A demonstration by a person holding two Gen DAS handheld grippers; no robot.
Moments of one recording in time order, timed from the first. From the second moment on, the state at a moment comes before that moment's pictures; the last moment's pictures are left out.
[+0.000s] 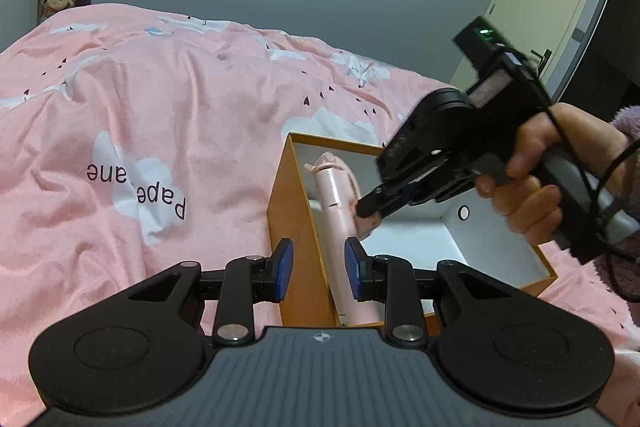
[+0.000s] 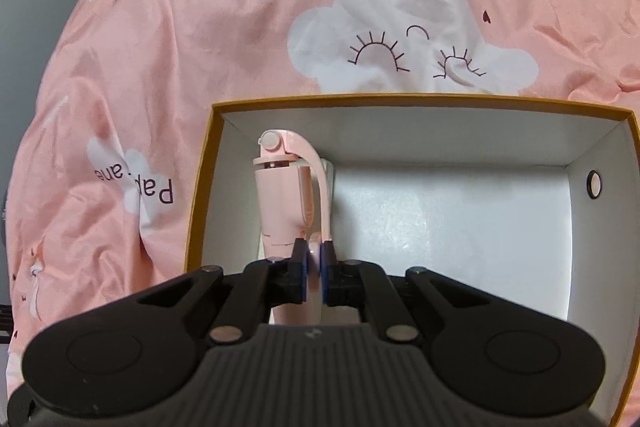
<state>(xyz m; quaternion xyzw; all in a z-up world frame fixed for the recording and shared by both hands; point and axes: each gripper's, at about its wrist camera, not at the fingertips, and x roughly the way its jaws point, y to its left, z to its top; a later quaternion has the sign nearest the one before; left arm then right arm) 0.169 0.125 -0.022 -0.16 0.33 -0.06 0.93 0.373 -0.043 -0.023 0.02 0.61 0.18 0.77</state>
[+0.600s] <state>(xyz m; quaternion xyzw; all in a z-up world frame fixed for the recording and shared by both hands) 0.162 0.142 -0.021 -0.18 0.32 -0.05 0.93 0.354 0.004 -0.026 -0.03 0.60 0.15 0.79</state>
